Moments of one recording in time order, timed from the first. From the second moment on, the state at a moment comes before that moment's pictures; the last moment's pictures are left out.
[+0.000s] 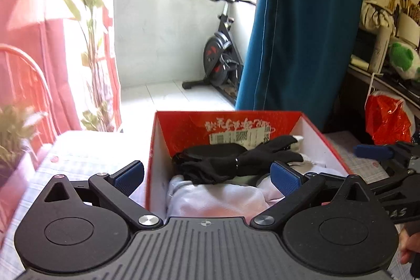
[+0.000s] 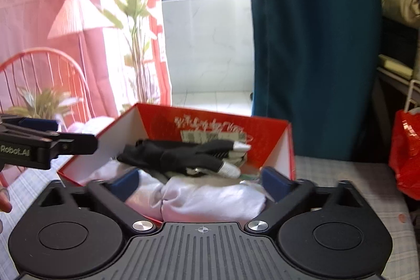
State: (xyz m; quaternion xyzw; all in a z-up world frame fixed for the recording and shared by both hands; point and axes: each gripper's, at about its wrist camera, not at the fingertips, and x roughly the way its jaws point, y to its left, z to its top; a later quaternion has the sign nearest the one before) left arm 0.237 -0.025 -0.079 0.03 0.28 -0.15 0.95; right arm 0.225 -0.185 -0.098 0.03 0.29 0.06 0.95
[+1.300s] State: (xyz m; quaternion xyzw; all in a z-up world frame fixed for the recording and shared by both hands) left arm 0.082 -0.025 0.051 0.07 0.15 -0.08 0.98; right arm 0.056 -0.187 0.072 0.06 0.14 0.03 0.99
